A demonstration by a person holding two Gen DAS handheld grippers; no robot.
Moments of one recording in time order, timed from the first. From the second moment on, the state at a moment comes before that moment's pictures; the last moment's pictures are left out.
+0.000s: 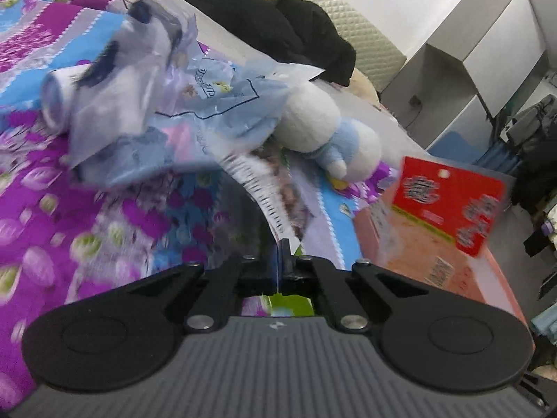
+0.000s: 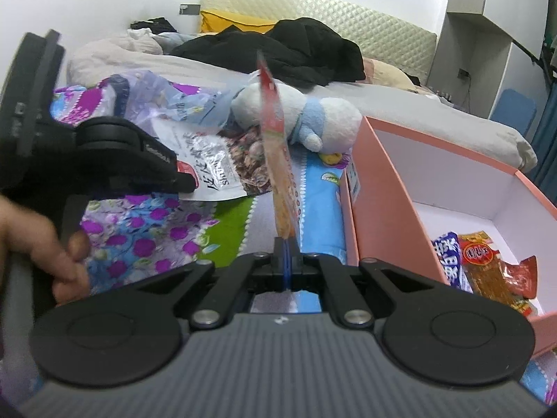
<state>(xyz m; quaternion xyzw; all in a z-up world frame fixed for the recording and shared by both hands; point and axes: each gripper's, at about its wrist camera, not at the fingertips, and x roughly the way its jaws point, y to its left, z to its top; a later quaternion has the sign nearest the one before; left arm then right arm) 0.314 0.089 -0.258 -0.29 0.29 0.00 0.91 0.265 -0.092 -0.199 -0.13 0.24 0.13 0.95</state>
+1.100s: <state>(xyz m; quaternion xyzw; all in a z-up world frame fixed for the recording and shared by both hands) 0.075 0.084 -0.243 -0.31 0.40 0.08 0.86 0.136 -0.121 -0.221 -0.20 0.31 0.24 0.90</state>
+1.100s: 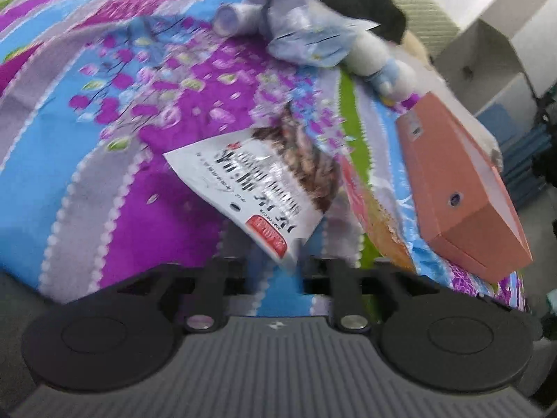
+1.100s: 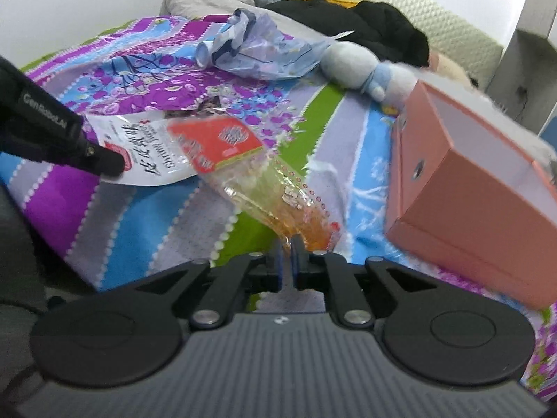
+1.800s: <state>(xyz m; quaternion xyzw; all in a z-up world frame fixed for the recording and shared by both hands) 0.128 0.079 -0.221 -0.16 0.41 0.05 0.90 0.182 -0.139 -0.241 -0.06 0.37 0.21 0.90</state>
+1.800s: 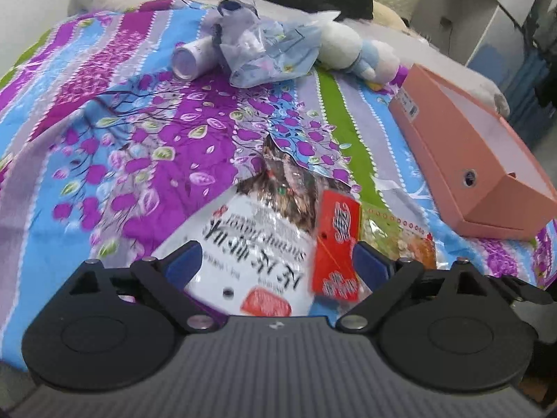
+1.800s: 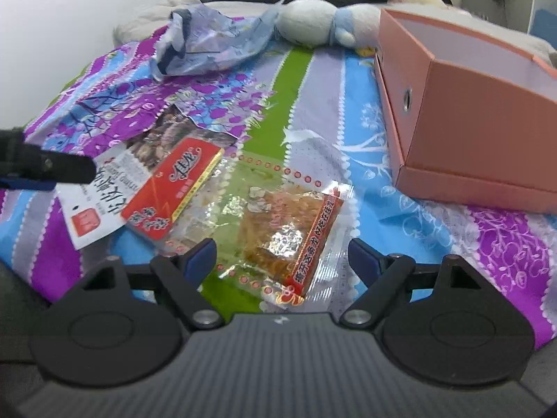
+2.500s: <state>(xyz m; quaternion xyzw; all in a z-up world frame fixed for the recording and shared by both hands) 0.214 0.099 -0.265 -0.11 0.44 0.01 0.89 0.198 -0.119 -0.251 -0.09 0.36 0.23 0.90</state>
